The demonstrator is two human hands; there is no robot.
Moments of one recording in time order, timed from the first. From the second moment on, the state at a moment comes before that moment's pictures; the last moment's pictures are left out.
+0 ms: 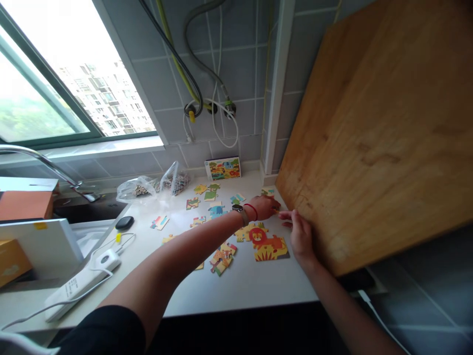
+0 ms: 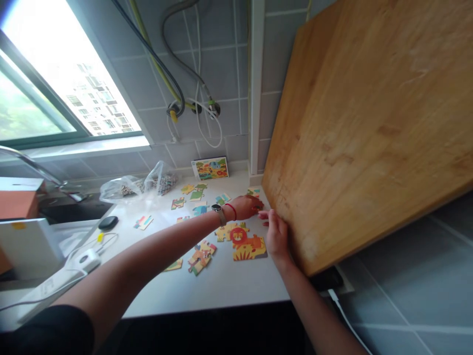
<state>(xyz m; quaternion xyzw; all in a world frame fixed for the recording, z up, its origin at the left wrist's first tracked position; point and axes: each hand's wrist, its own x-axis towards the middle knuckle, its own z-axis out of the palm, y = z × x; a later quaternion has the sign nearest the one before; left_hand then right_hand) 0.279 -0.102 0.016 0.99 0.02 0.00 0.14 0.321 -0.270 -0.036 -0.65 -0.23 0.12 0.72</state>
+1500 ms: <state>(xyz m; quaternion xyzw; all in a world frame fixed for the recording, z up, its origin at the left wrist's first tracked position) 0.265 -0.100 0.017 0.95 0.06 -0.07 0.29 0.317 -0.268 -0.035 -0.62 -0.26 0.14 0.73</state>
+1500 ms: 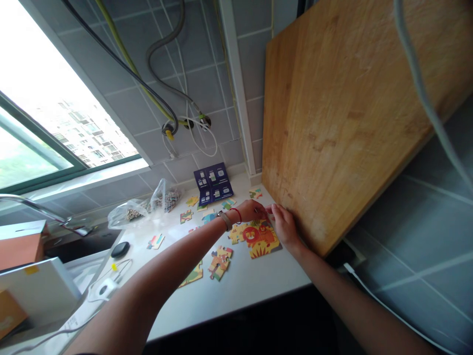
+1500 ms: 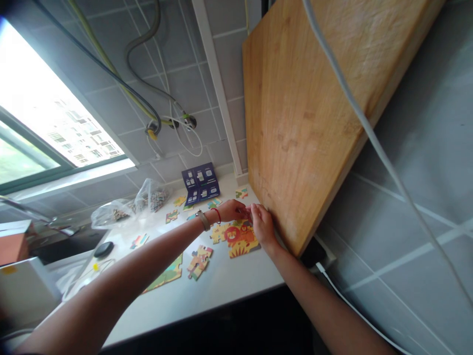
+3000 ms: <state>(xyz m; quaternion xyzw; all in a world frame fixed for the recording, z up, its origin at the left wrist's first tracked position) 0.218 -0.030 0.030 0.99 0.08 -0.04 0.08 0.304 -0.273 -0.030 -0.71 -0.47 0.10 0.52</state>
